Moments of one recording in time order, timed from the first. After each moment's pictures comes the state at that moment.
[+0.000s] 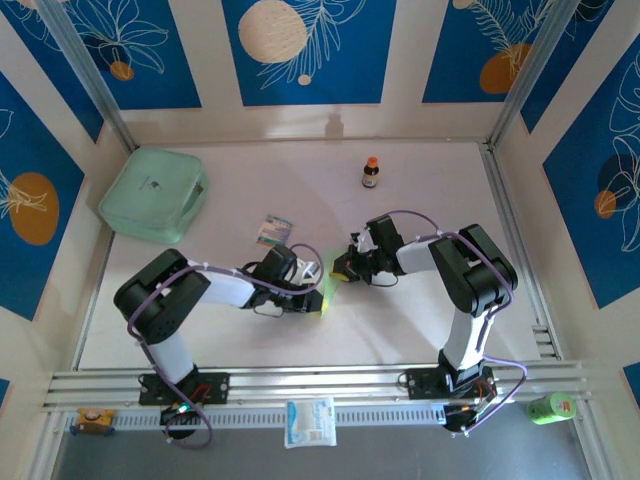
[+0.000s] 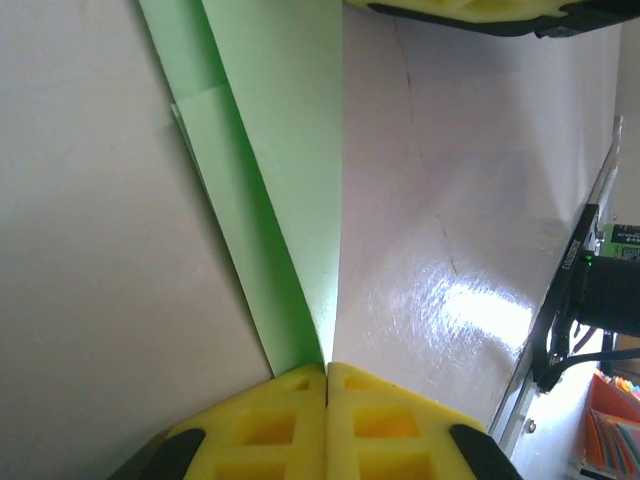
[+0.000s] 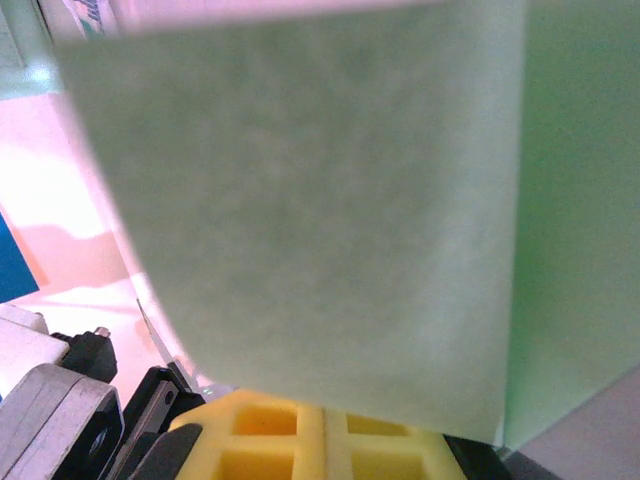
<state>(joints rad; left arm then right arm) -0.76 1.73 0.64 0.18 0.64 -0.68 0.43 1.84 0.76 0.11 -0.76 0.87</state>
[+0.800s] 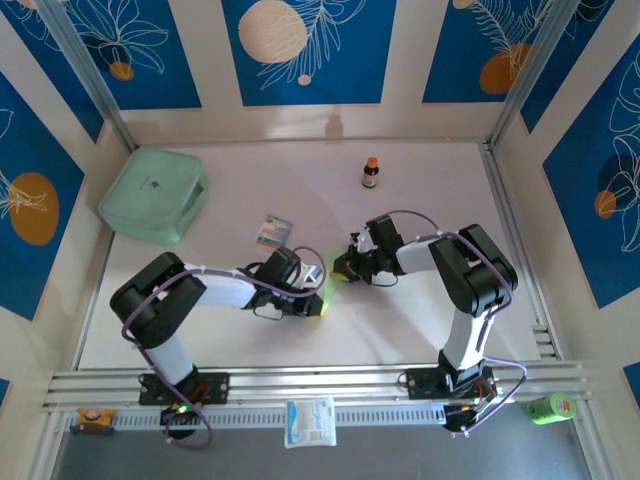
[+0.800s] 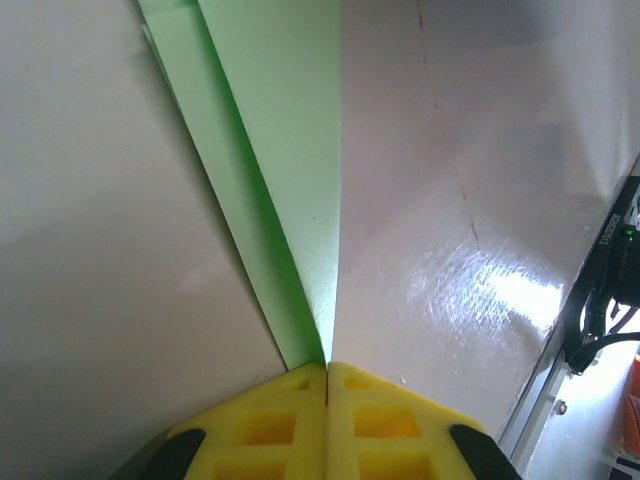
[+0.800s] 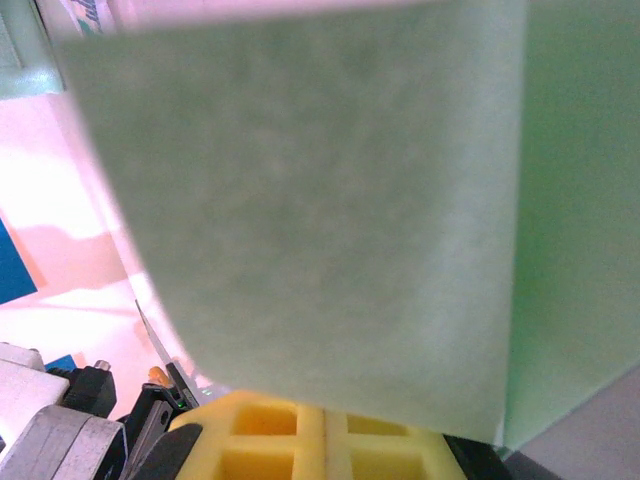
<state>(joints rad) -0.79 1.70 0.66 0.07 0.60 -0.63 0.43 1.83 0.76 0.10 -0.75 0.88</state>
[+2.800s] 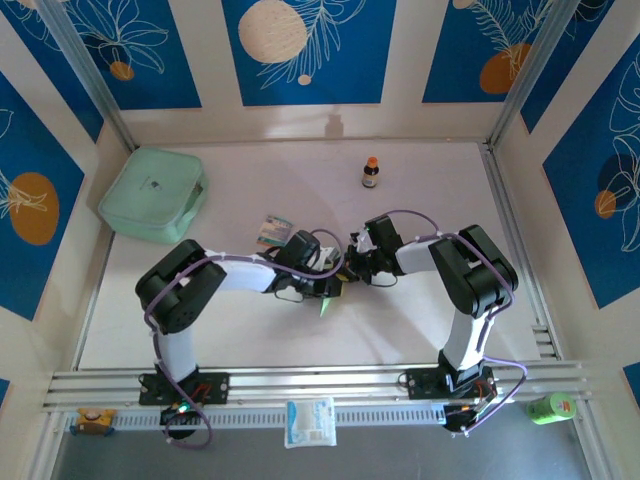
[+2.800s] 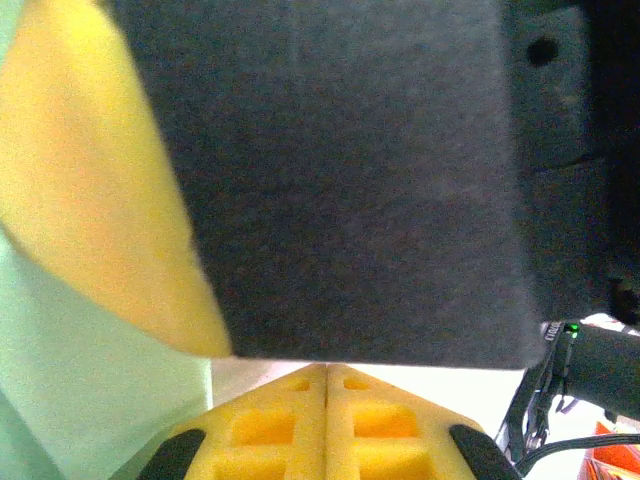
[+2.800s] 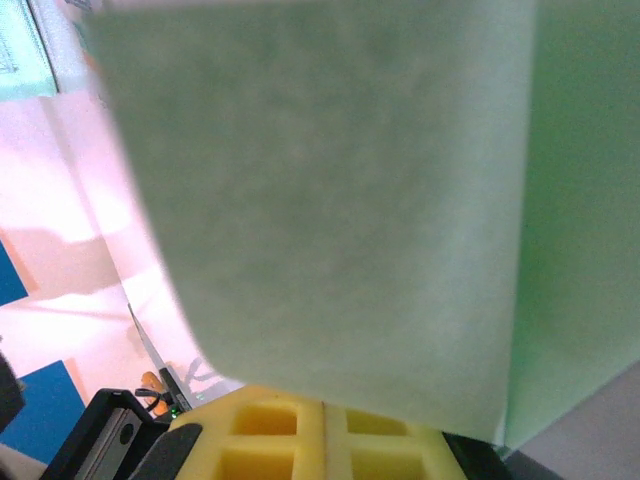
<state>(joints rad) -0.80 1.85 0.90 0.08 0.58 -0.73 0.44 1.83 0.76 0.10 -0.73 0.88</state>
